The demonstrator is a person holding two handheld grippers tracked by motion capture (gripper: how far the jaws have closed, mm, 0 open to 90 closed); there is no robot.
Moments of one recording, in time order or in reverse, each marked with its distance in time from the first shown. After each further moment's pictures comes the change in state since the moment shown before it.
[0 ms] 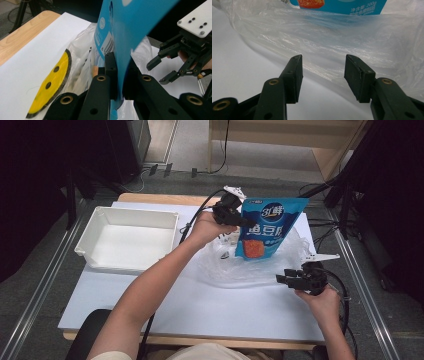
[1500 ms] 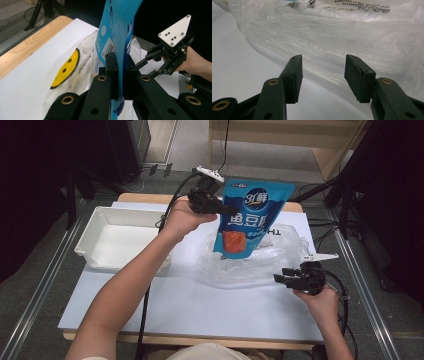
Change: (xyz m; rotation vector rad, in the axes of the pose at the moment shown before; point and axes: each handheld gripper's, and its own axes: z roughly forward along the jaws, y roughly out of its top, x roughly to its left) left arm -0.022 0.012 -0.090 -0.010 0.066 -0.062; right arm 0.008 0.004 0.000 -0.017 0.019 -0.022
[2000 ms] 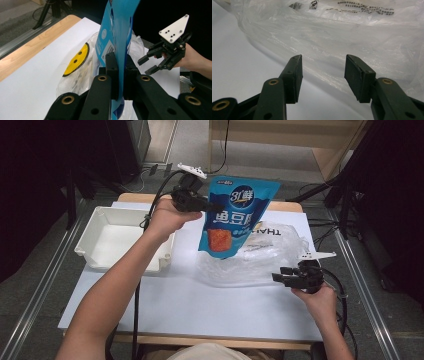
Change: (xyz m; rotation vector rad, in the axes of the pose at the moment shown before) left arm 0.006 -0.012 -0.035 -0.019 0.033 -0.021; right arm 0.000 0.004 0.004 0.002 0.015 -0.006
